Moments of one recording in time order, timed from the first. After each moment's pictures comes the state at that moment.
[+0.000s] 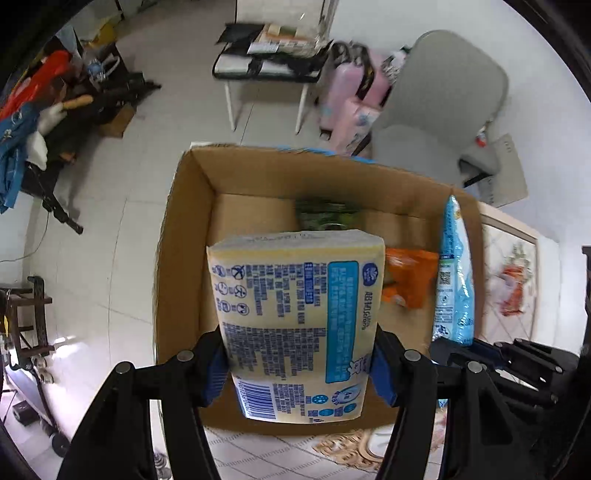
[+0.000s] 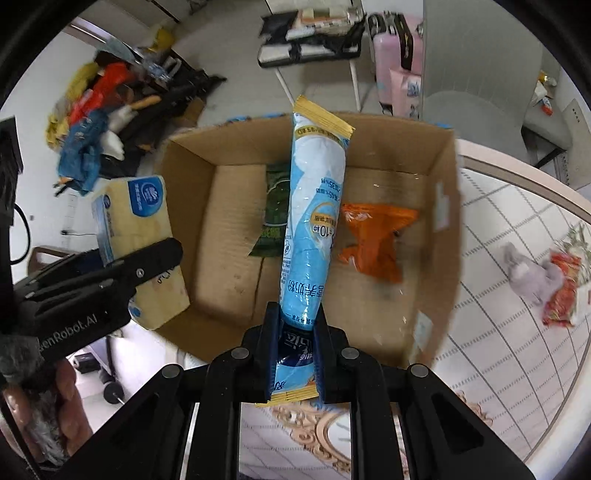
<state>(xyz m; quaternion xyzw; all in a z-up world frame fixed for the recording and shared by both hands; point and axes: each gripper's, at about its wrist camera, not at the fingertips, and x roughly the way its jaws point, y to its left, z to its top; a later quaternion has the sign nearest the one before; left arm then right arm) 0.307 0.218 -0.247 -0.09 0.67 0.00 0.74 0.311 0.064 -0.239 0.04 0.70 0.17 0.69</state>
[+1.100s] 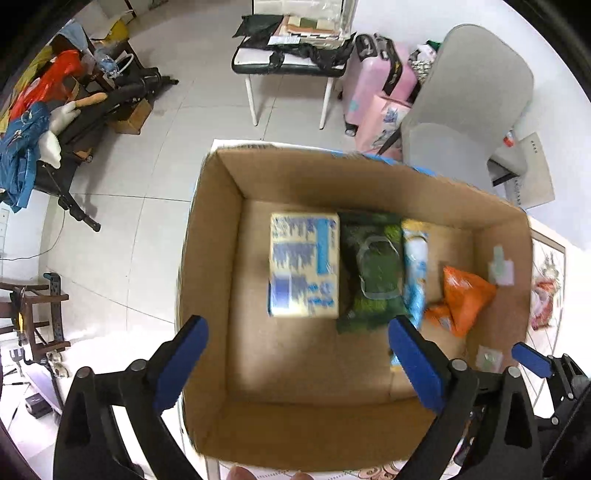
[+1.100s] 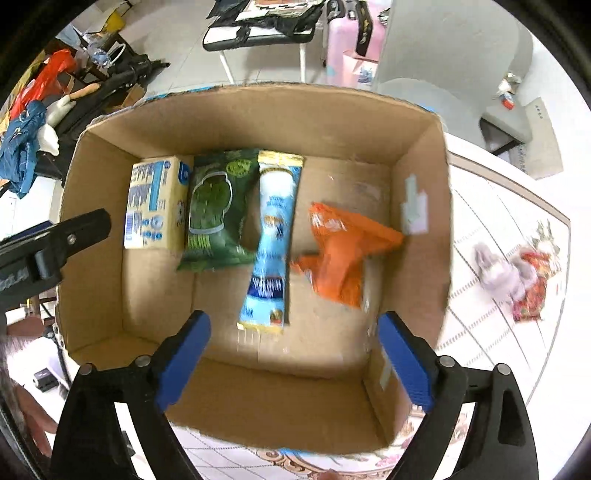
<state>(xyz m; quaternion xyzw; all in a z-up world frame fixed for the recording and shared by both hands) 0.305 0.231 -0.258 -0.06 0.67 0.03 0.74 0.311 0.056 -0.275 -0.03 0.71 0.07 0.70</state>
